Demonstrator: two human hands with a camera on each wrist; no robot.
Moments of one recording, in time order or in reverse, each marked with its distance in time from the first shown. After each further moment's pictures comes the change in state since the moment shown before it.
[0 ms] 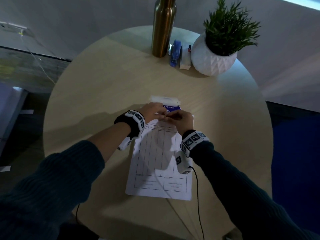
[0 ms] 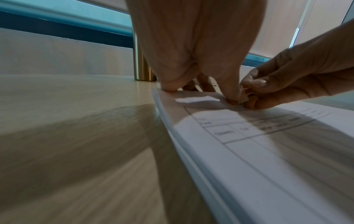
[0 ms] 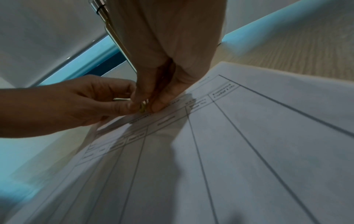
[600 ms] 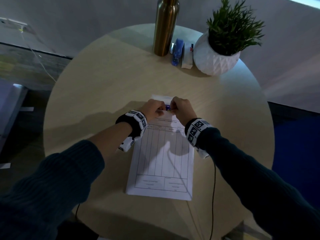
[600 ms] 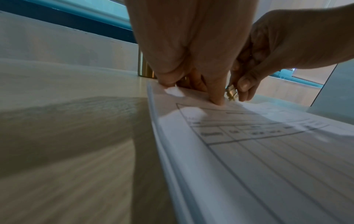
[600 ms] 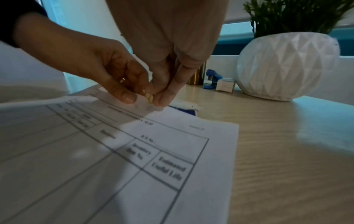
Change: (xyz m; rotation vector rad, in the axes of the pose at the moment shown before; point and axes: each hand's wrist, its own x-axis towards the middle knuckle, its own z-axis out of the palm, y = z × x) left_hand 0.005 0.004 0.002 -0.062 0.124 -0.216; right_hand 0.031 -0.032 -0.009 -0.652 -0.201 -0.352
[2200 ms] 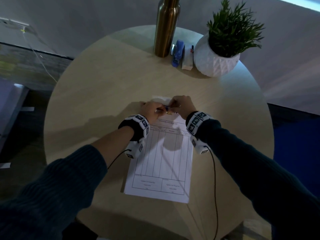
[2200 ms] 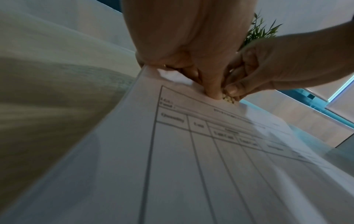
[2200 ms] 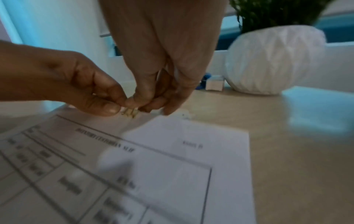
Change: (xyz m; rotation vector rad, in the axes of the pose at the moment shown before) left_hand -0.012 0.005 0.010 -0.117 0.209 -0.141; right_hand 0.016 0.002 -0.014 0.147 -0.097 0.128
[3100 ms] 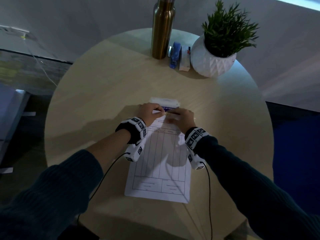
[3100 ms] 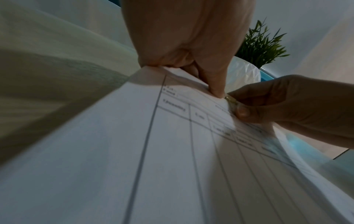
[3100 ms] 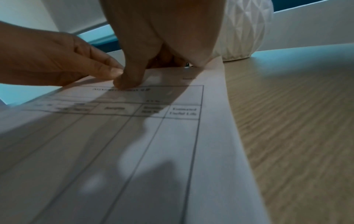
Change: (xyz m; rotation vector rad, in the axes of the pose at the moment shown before) left_hand -0.005 0.002 -0.004 -0.177 0.048 0.047; right_hand -0.027 0.031 0.034 -0.009 0.176 -0.004
